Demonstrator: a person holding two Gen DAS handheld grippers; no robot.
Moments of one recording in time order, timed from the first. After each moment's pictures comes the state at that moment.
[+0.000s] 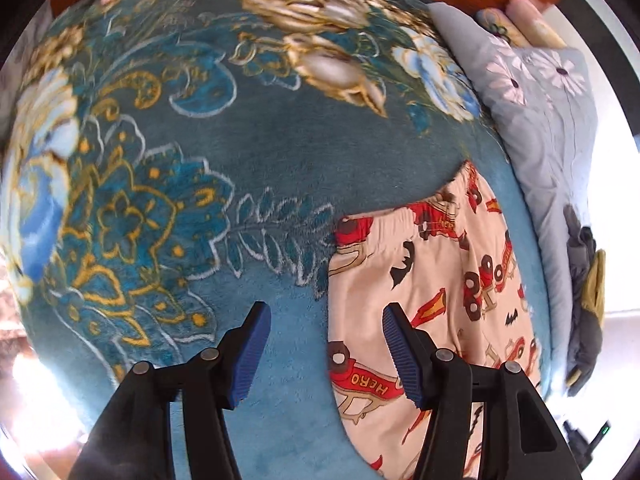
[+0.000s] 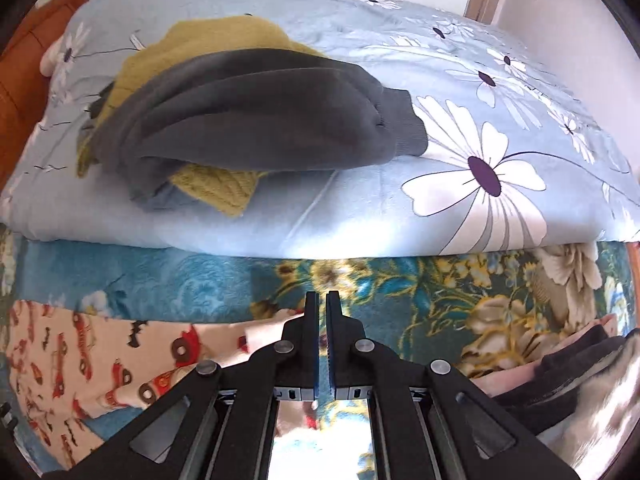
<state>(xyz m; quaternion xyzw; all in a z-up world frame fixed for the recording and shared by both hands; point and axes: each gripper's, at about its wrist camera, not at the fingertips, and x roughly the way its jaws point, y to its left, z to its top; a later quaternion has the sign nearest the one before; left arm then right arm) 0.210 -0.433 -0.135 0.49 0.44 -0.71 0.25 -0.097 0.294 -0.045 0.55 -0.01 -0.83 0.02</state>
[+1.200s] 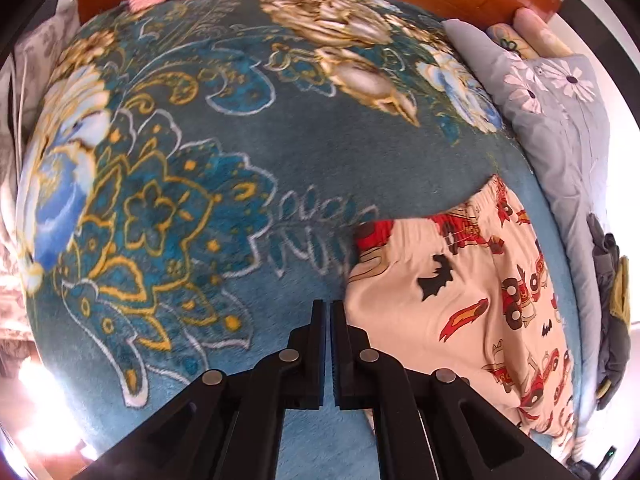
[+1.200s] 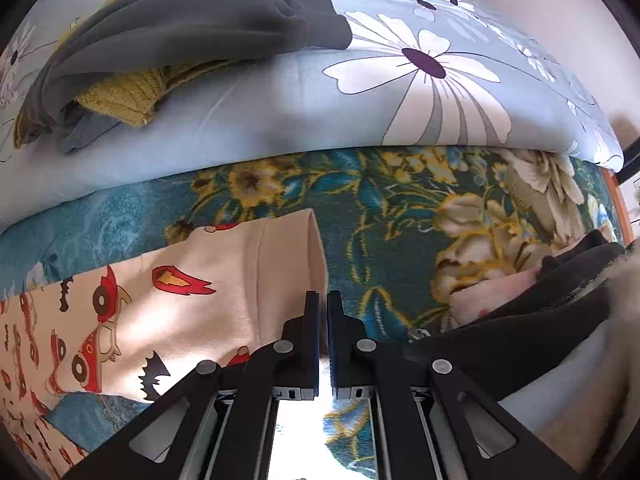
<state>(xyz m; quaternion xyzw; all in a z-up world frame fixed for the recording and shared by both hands) 0.227 -0.431 -0.146 0.47 0.40 -0.74 0.28 -0.065 0.316 -0.113 0.59 0.00 -0.80 -0.10</state>
